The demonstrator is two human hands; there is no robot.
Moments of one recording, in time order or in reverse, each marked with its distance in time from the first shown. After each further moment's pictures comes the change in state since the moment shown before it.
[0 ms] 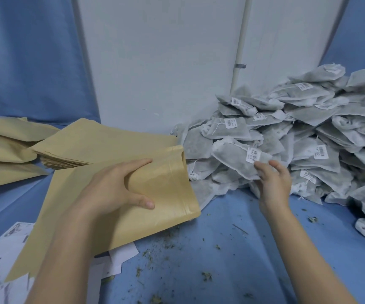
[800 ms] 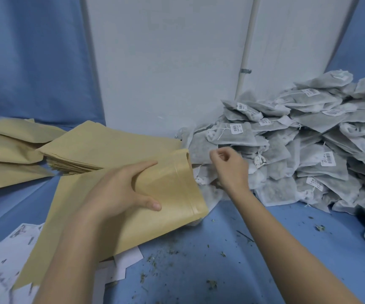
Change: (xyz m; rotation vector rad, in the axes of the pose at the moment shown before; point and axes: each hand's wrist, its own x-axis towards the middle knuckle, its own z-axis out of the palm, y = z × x) left_hand 0.000 0.006 0.001 -0.051 0.022 -0.031; right_hand -0.022 0.005 0.085 -0.700 -0.320 -0.359
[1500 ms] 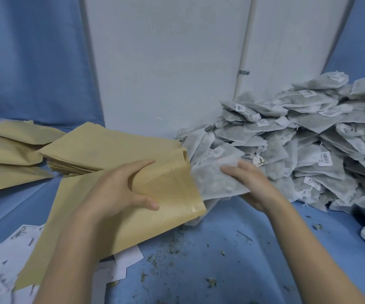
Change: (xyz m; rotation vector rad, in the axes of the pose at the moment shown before) left_hand -0.005 0.003 -0.004 -0.028 0.027 0.027; right_hand -0.016 0.006 -0.054 0.553 -0.525 0.182
